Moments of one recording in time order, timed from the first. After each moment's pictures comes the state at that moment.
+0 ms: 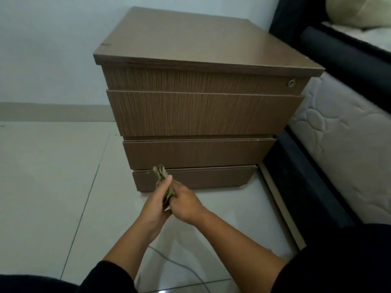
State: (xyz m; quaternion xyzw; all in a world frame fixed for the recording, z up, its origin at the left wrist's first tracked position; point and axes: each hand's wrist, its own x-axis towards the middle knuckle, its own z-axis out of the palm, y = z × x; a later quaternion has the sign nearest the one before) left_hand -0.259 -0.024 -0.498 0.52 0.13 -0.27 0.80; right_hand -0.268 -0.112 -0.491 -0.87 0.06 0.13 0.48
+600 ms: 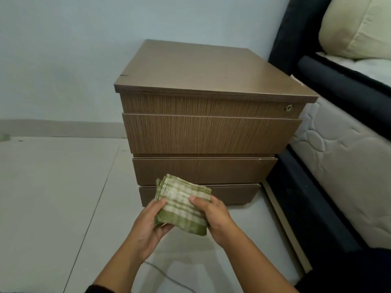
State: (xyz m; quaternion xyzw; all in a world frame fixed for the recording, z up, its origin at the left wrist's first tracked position) left_hand -0.267 0.005 -0.476 0.47 0.11 -0.25 0.84; right_hand -0.285 -0.151 -0.475 -0.58 0.27 0.07 0.77
